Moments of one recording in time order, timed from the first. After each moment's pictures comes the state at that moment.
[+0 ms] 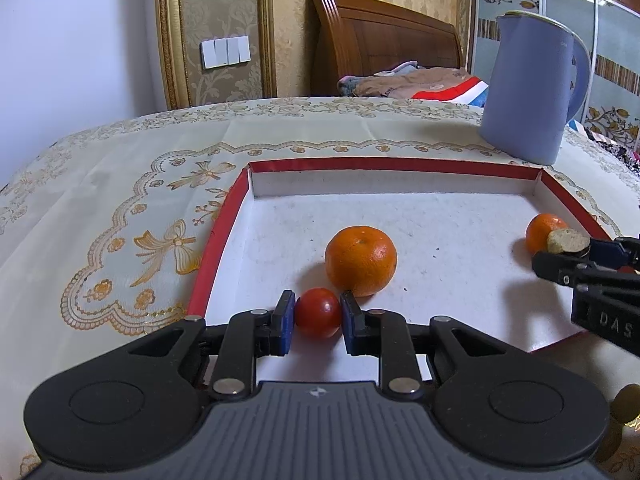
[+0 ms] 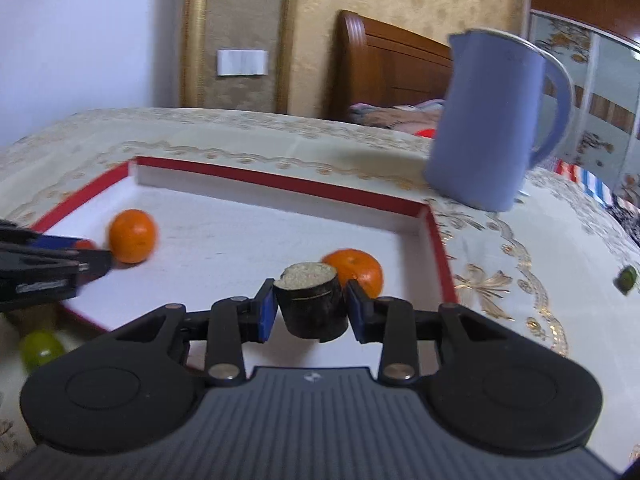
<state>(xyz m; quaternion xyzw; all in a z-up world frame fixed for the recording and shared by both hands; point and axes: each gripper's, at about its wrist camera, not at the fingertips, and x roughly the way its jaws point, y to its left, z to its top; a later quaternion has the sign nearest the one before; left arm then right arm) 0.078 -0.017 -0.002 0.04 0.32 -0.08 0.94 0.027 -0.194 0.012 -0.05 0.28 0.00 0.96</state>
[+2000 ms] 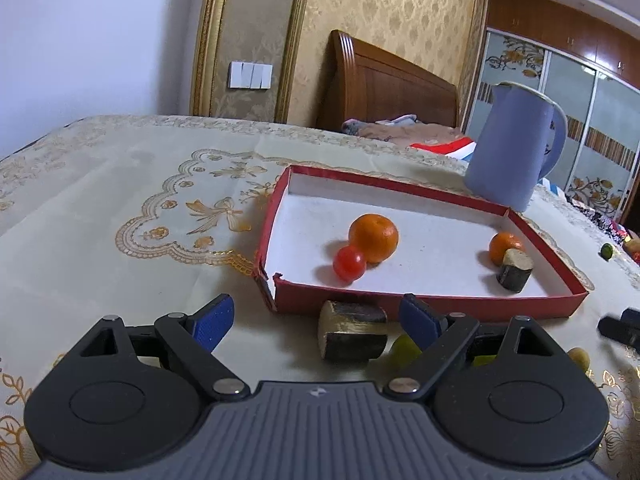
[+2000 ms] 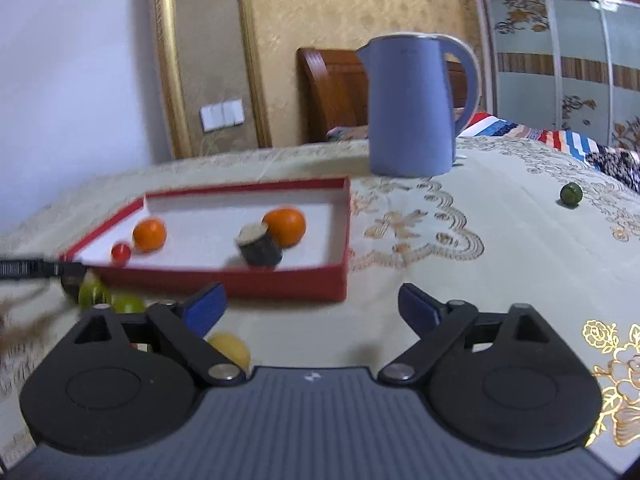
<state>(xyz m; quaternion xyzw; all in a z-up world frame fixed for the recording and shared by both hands) 0.000 0.036 -0.002 -0.06 0.26 -0.10 0.96 -0.098 -0.267 0.007 0.05 0.22 0.01 0.97</state>
